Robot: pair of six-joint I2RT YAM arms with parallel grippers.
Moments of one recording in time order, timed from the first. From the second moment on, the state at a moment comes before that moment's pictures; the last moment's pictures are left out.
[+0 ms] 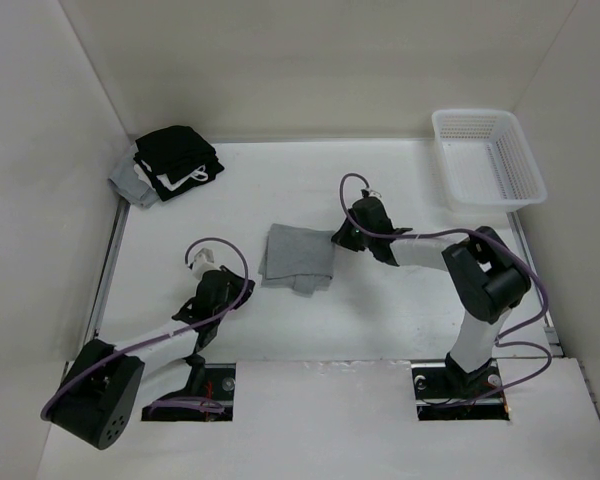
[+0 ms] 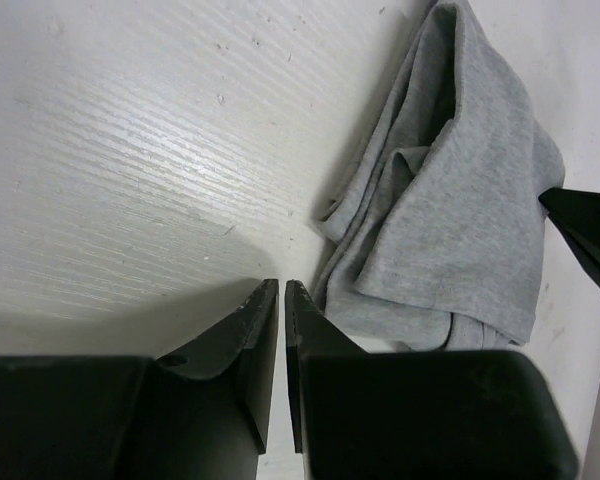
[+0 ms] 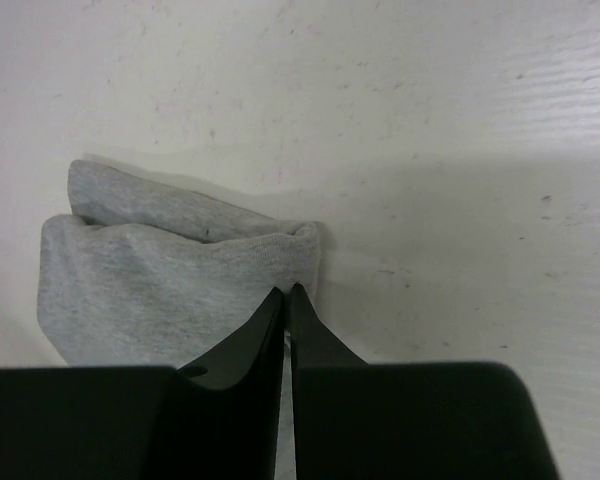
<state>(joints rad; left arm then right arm) -0.44 1.04 0.09 0.38 -0.17 -1.03 0.56 1.80 0.94 0.20 0.02 0.80</state>
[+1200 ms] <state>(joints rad) -1.03 1.58 0.62 0.46 -0.42 -0.91 0.56 1.75 0.78 0.35 -0.03 0.88</state>
